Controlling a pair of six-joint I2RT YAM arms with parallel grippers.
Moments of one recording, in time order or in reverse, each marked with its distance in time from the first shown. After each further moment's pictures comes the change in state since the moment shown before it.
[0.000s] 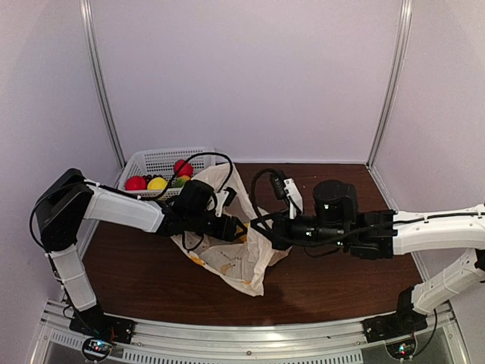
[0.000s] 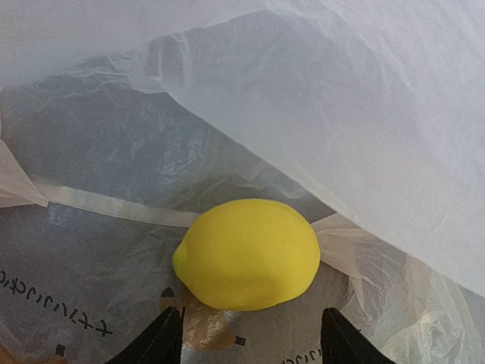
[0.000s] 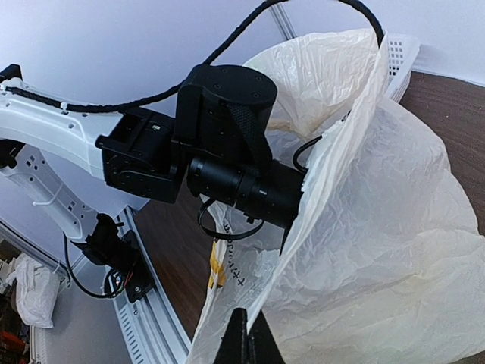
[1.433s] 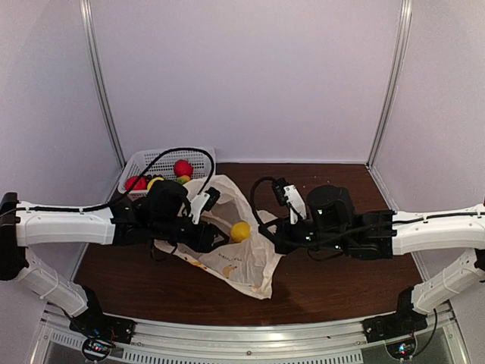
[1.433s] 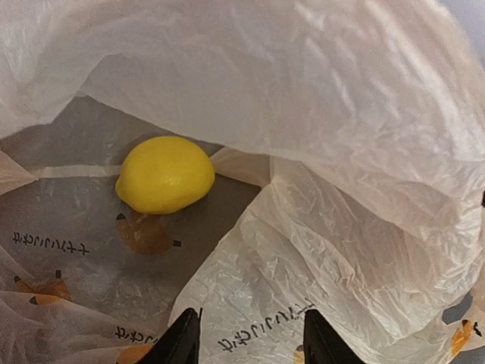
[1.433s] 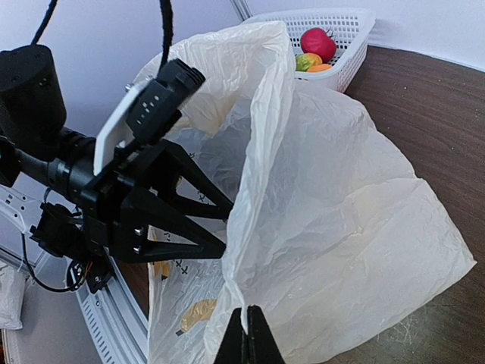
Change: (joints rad) left arm -0.111 -0.455 -0.161 -0.265 -0.060 0.019; right arm -0.002 0.008 0.003 -0.126 0.102 0.000
